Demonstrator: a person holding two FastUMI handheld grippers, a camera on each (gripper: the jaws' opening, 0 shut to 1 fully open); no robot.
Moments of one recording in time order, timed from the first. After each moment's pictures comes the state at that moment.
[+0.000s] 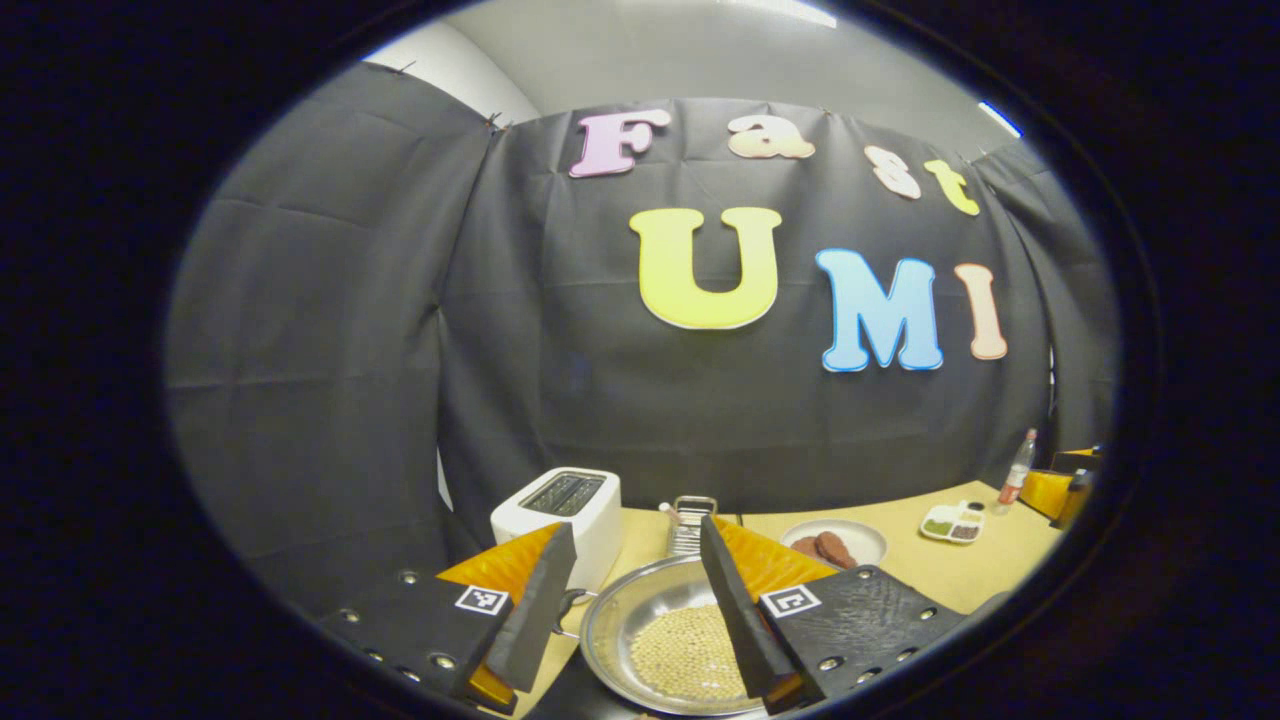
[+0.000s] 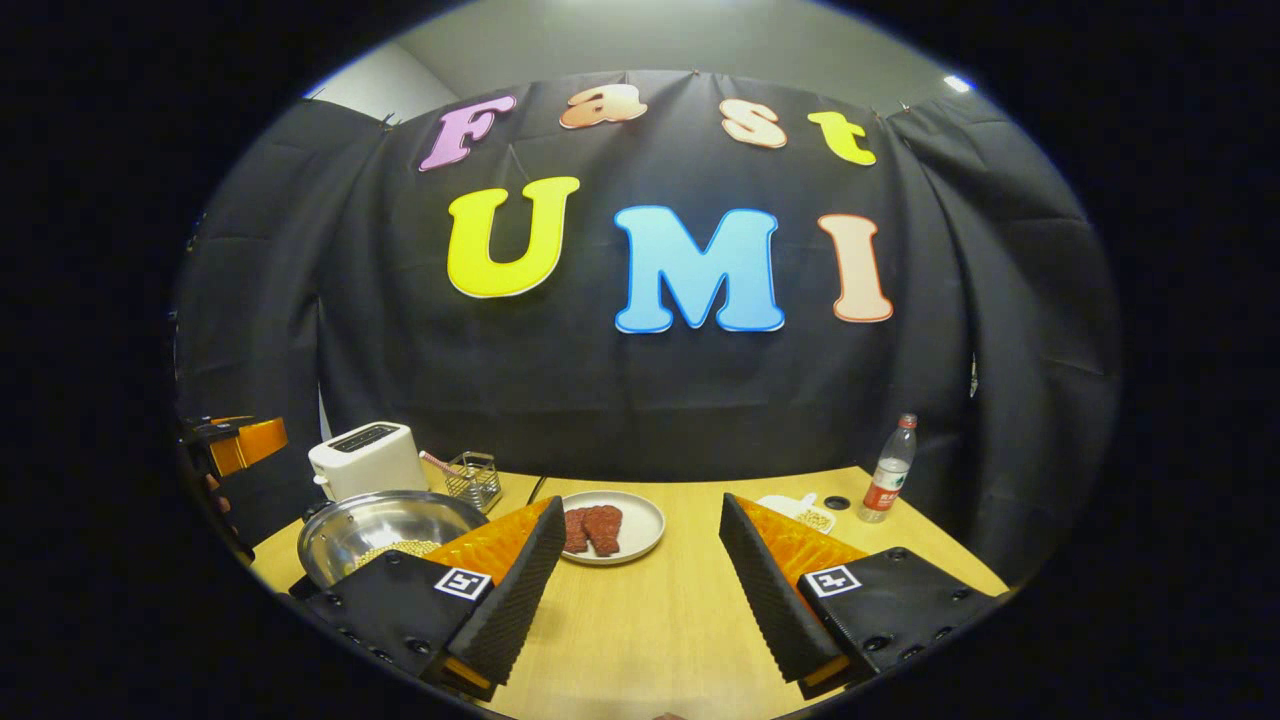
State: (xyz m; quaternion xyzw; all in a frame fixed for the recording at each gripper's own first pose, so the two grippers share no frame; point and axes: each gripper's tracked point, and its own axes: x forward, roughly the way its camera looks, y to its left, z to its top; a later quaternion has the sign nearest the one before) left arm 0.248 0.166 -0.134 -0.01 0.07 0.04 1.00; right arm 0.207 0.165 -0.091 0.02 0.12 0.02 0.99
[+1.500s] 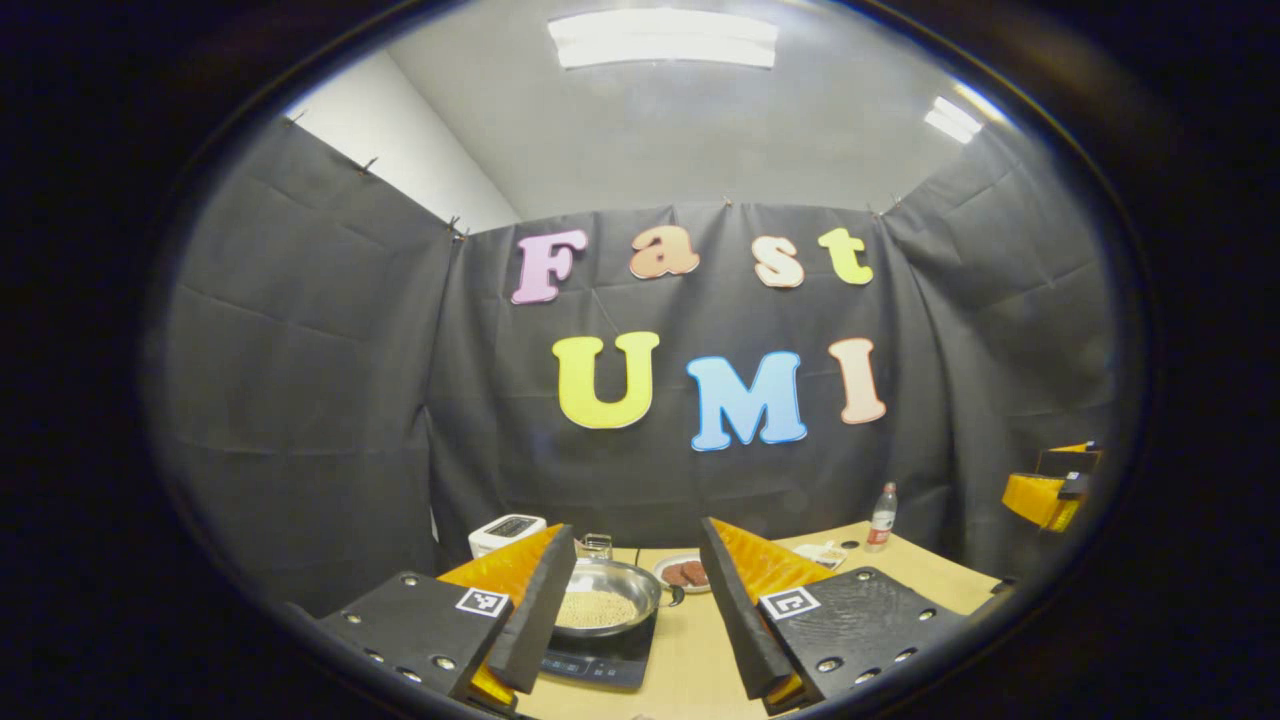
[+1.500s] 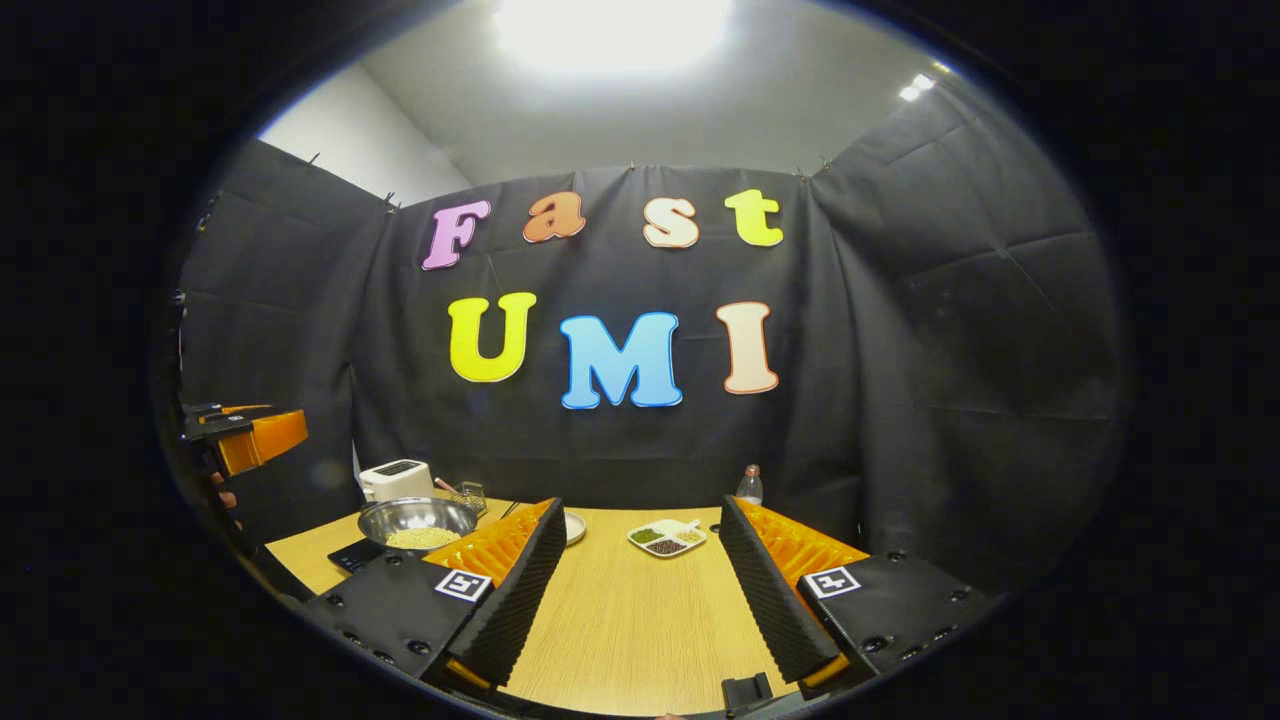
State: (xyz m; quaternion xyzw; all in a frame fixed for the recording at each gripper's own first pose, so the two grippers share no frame) left arm -0.030 -0.035 0.043 0.02 -0.02 0.00 1.00; right arm -0.041 -0.014 0.021 0.03 0.05 0.01 1.00
